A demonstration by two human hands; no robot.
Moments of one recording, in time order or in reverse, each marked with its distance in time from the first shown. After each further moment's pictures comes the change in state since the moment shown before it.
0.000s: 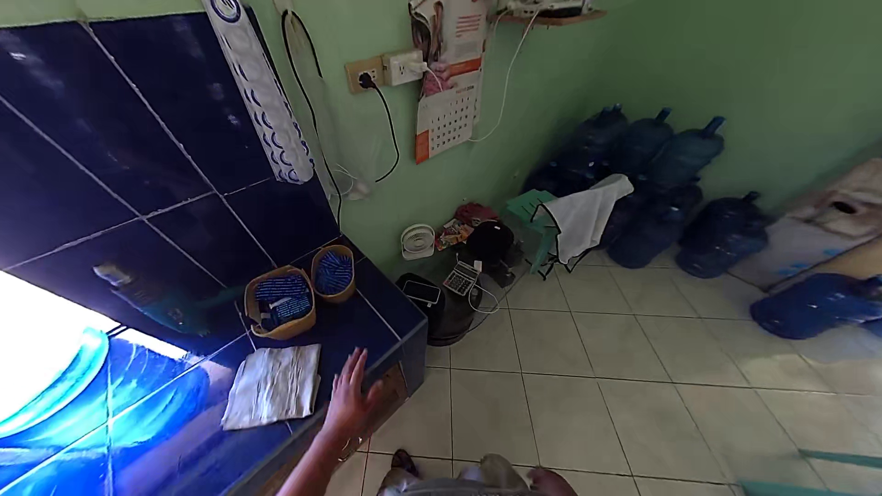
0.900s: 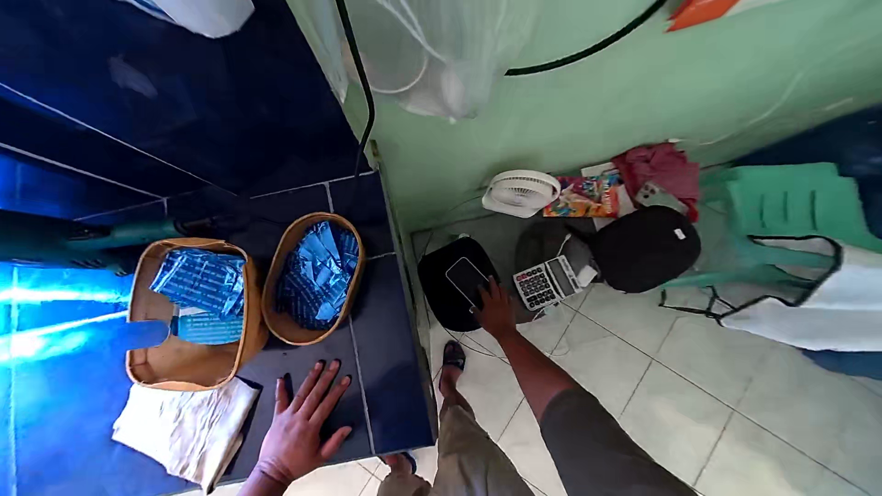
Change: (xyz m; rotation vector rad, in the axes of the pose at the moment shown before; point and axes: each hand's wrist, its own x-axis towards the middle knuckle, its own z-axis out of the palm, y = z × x) left_hand 0.100 -0.043 0.047 0.446 0.087 -0.138; right_hand 0.419 -0.412 -0.228 -0.673 0.090 -0.479
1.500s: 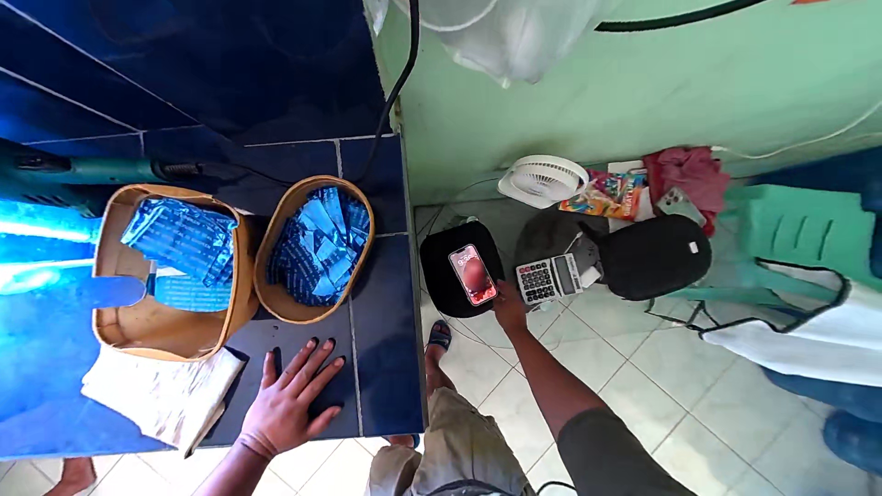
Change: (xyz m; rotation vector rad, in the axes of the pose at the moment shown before) left_hand 0.000 0.004 0.000 -0.029 0.006 -0.004; right_hand -0.009 0.031 -0.007 0.378 0.078 0.110
